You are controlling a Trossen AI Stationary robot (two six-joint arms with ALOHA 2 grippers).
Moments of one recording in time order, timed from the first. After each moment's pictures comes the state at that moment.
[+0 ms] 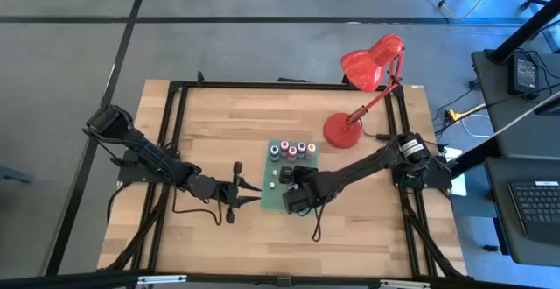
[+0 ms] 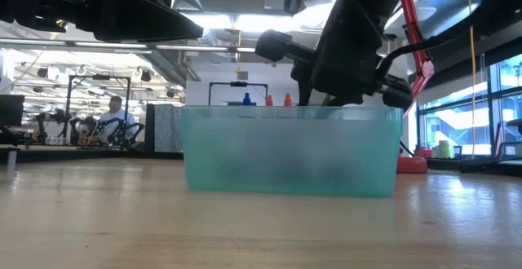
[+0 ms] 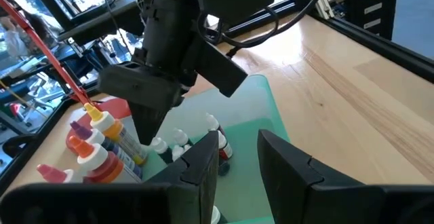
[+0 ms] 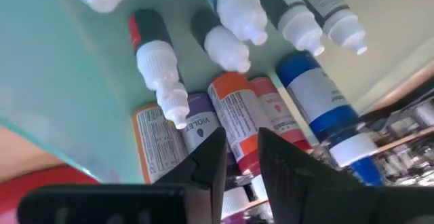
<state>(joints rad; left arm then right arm) -0.50 1.42 0.46 0.70 -0.49 0.22 0.34 2.03 1.45 -0.88 0.76 -1.15</state>
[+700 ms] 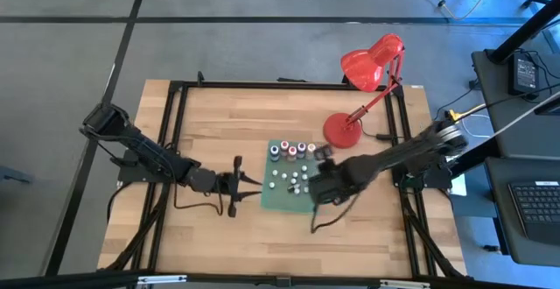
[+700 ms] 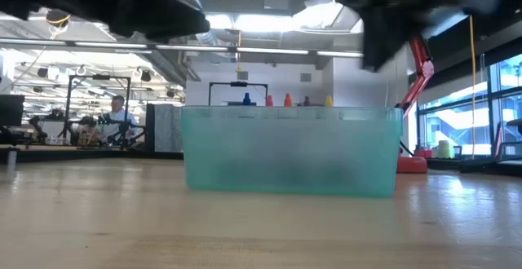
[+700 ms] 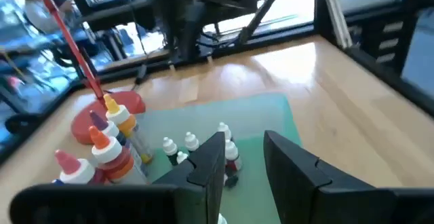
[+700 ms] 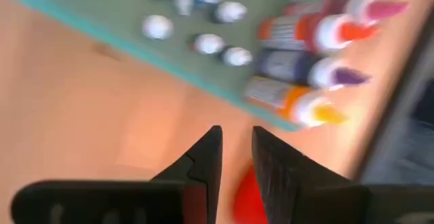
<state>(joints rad) -0.45 1.37 0.46 0.69 -0.45 0.10 0.37 1.72 1.42 -1.14 0.48 -0.12</state>
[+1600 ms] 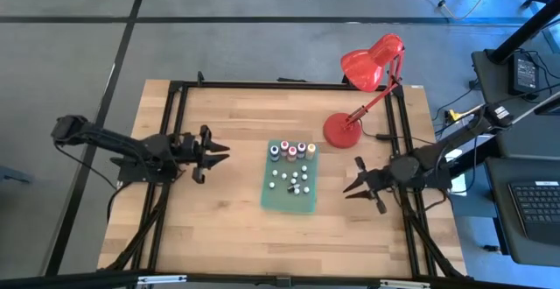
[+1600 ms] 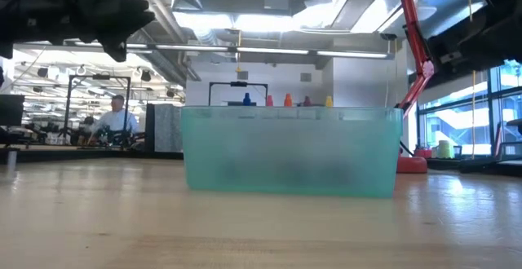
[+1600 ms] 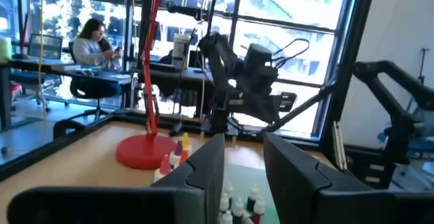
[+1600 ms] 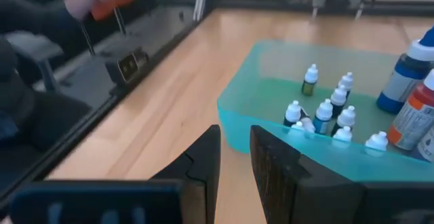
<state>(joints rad) -0.14 0.55 0.01 0.73 -0.21 -0.13 0.50 0.70 0.18 0.20 0.13 0.11</state>
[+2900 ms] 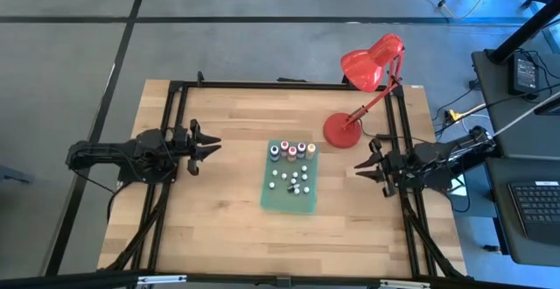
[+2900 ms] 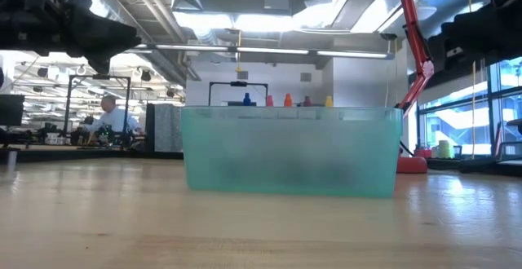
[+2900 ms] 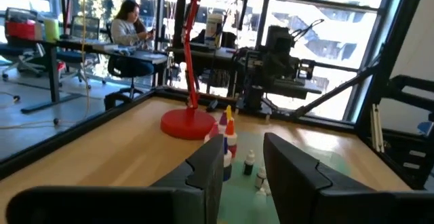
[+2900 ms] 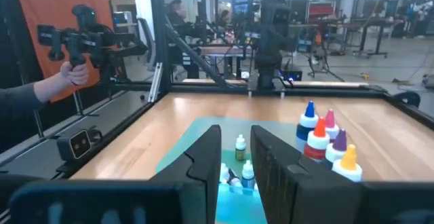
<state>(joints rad) 0.04 0.00 0.02 0.07 -0.14 -0.16 0.36 0.00 0.01 0.03 0.19 0.02</state>
